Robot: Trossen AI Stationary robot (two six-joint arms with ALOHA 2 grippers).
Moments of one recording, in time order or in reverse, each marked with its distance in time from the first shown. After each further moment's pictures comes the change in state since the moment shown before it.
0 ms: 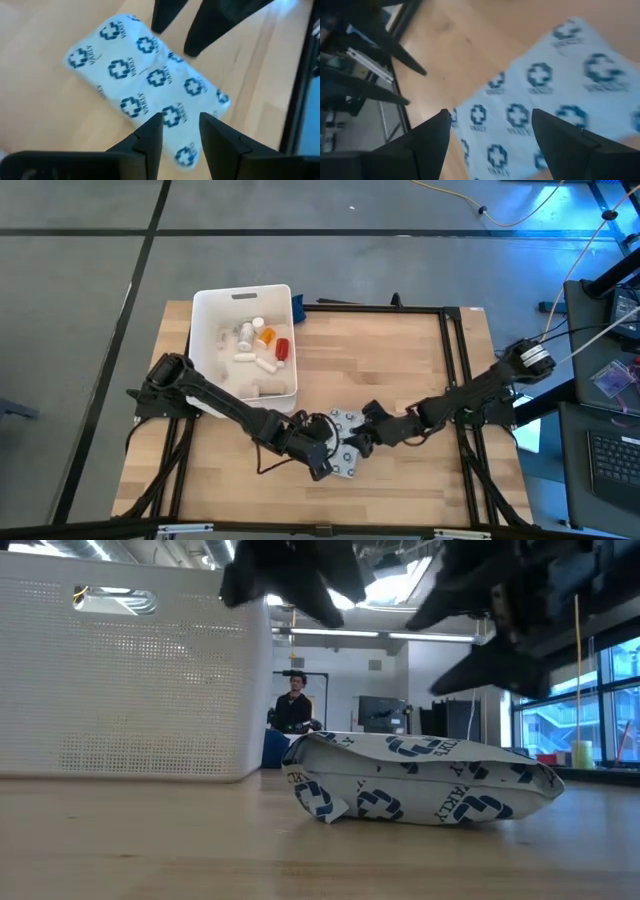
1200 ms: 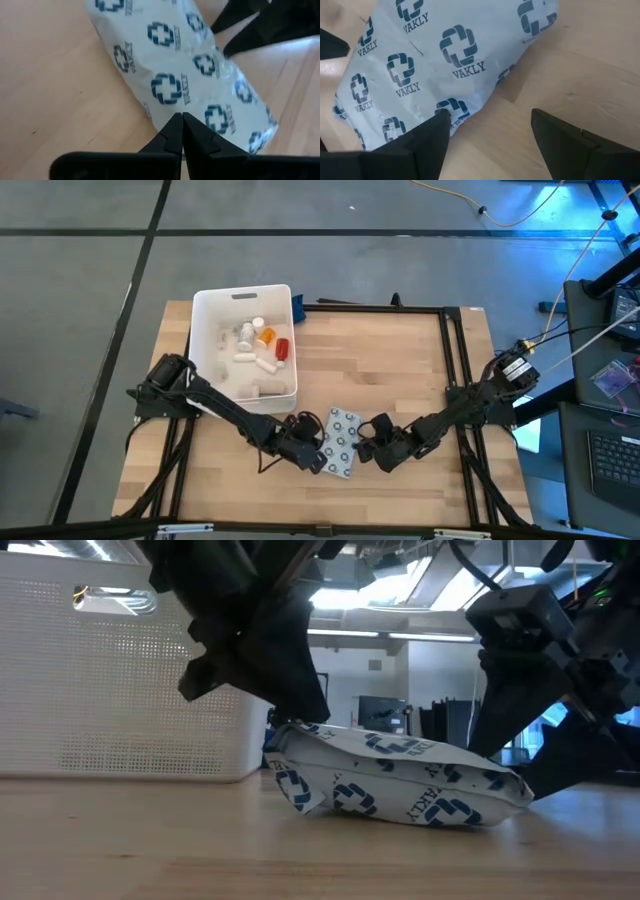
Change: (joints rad) left arm -0.009 0.004 -0.324 0.360 -0.103 -0.217; right arm 0.116 0.200 0.005 -0.176 0.118 0.439
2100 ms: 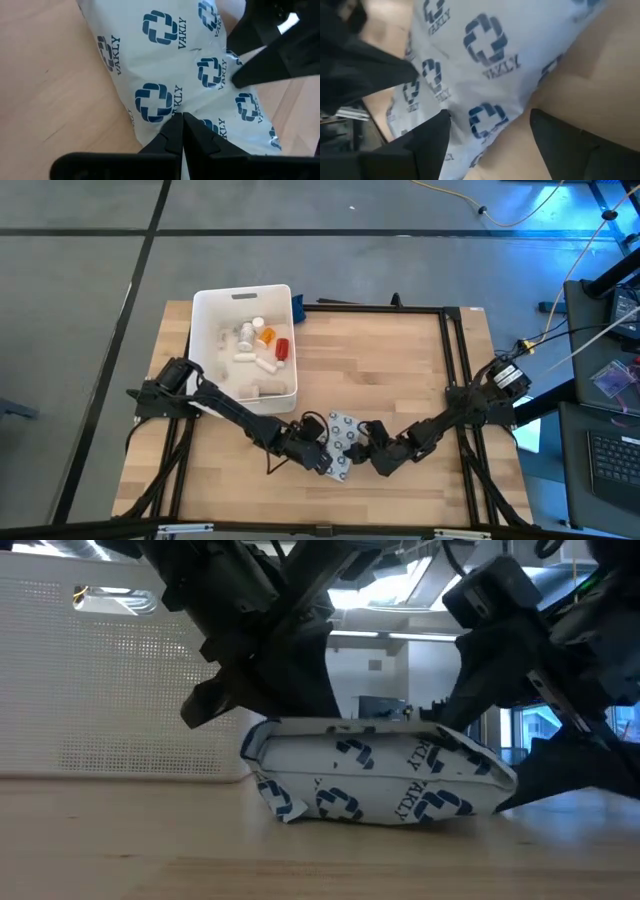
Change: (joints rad) left arm 0.007 0.081 0.005 0.040 0.095 -0.123; right arm 0.020 0.106 0.000 0.281 -0.003 0.160
